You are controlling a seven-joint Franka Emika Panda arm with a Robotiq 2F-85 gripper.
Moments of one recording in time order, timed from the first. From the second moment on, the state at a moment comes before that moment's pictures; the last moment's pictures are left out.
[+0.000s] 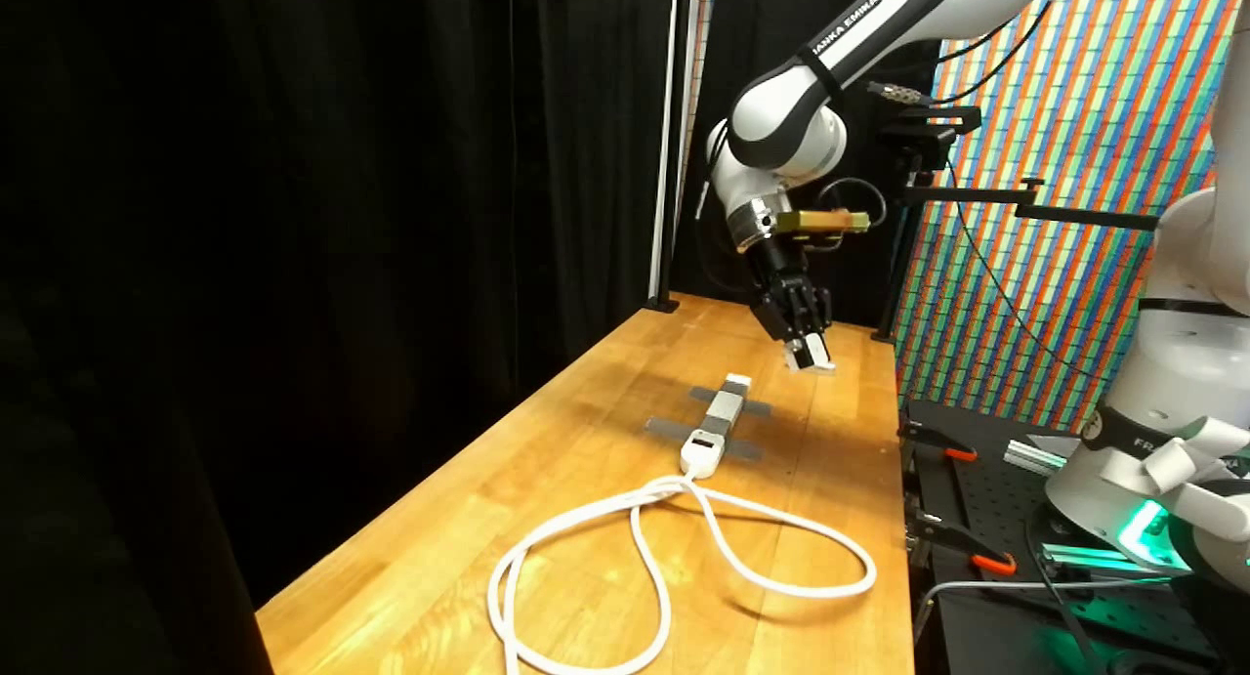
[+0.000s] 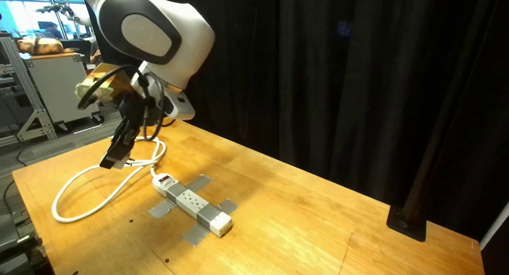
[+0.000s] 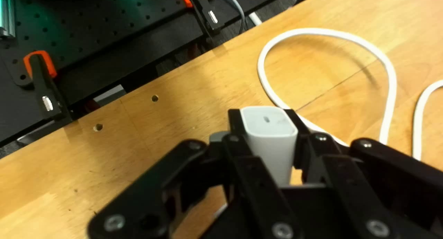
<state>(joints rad) -0.05 0.17 -0.02 -2.22 0.32 1.75 0.26</state>
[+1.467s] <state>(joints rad) -0.09 0.90 -0.04 -1.42 0.19 1.30 0.04</state>
